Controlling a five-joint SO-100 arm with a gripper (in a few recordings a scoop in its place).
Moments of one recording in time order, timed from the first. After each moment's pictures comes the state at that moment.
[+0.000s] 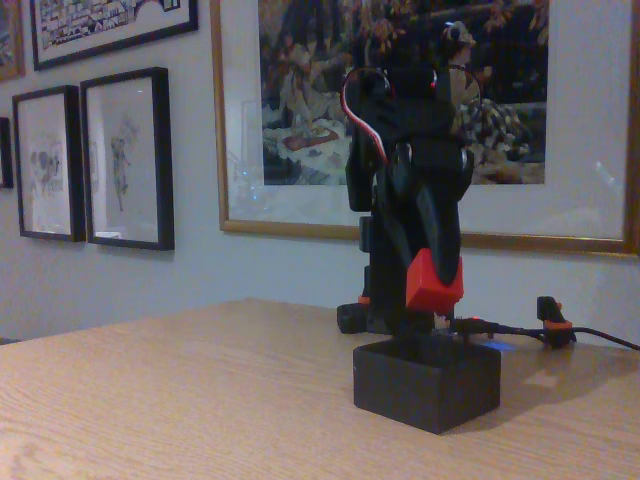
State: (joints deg) arm 36.7 141.2 151.1 49.0 2.9
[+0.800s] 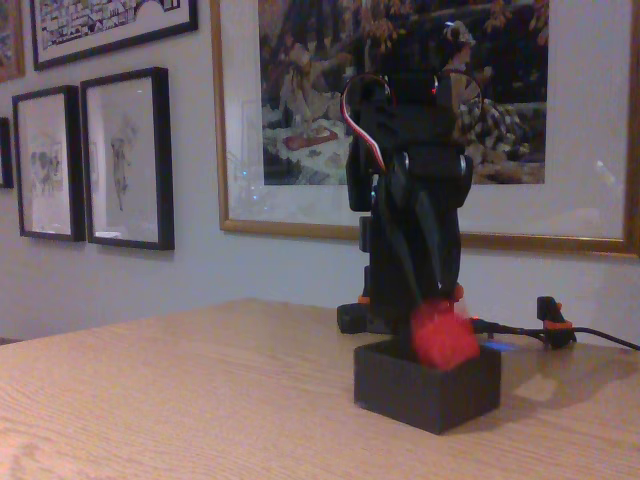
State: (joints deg) arm 36.6 138.2 151.2 46.0 0.3
